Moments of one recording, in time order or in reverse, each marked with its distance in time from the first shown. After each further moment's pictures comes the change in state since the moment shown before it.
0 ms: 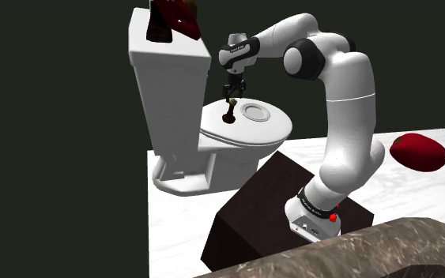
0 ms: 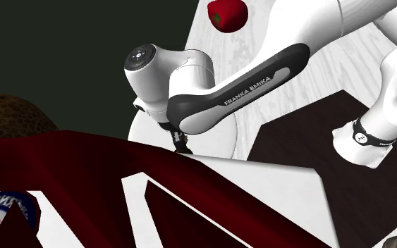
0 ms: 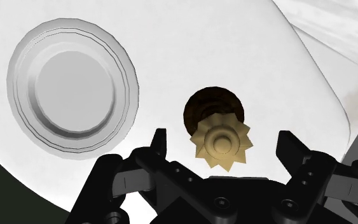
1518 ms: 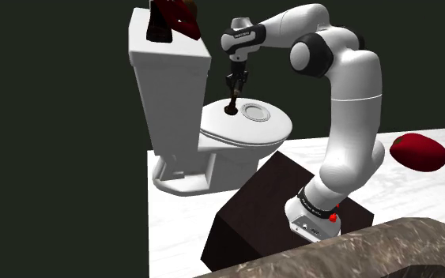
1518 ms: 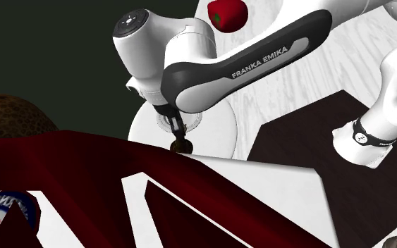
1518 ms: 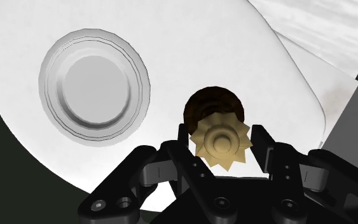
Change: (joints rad) arm 0.004 -0.070 -0.009 0.055 -0.013 -0.124 -0.003
